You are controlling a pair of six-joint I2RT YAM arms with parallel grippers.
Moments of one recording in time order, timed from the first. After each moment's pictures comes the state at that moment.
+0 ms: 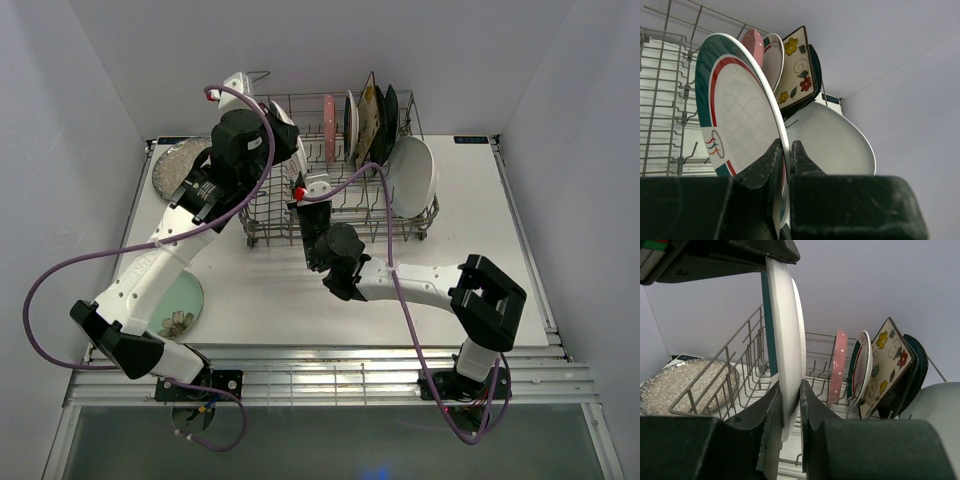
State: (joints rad) left arm -0.64 1.44 1.71 -0.42 -0.36 -0.68; right arm 1.13 1.71 1.15 1.07 0.85 -0.44
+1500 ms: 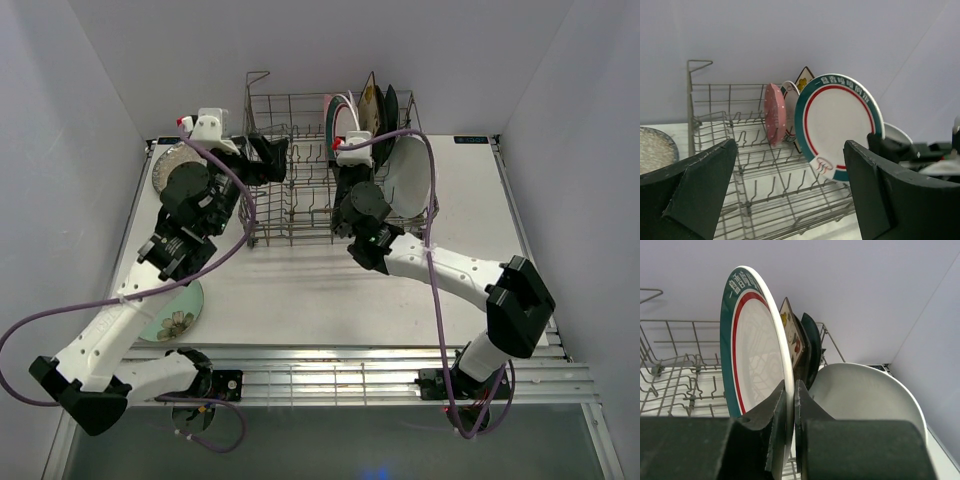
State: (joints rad) left arm -0.64 1.12 1.32 -0.05 -0.32 -0.24; right arm 0.96 1.60 1.23 0.80 1.07 -0.49
